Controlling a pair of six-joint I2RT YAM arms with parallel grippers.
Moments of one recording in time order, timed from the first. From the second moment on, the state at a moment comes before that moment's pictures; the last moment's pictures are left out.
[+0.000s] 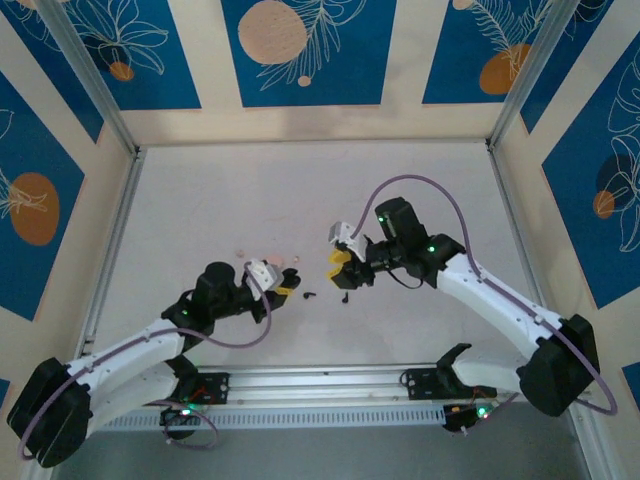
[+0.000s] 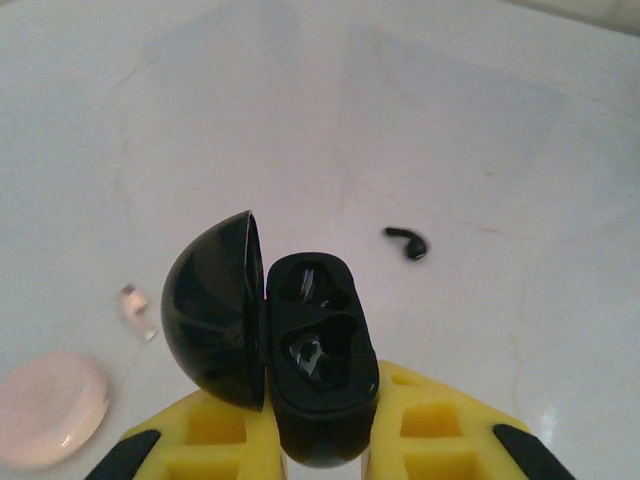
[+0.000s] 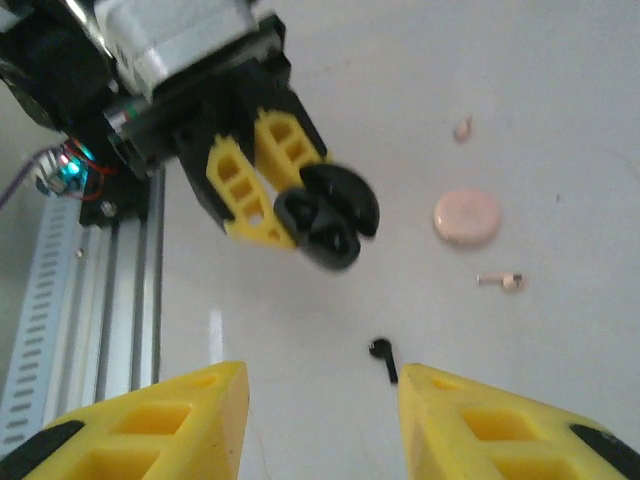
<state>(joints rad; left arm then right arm) -0.65 0.88 0.27 0.17 0.33 0.08 0.63 1.23 0.96 -0.58 -0.65 -0.42</state>
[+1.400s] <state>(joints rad) -0.62 0.62 0.19 0.02 0.10 -0.05 0.83 2.02 1.38 -0.79 -0.34 -0.89</state>
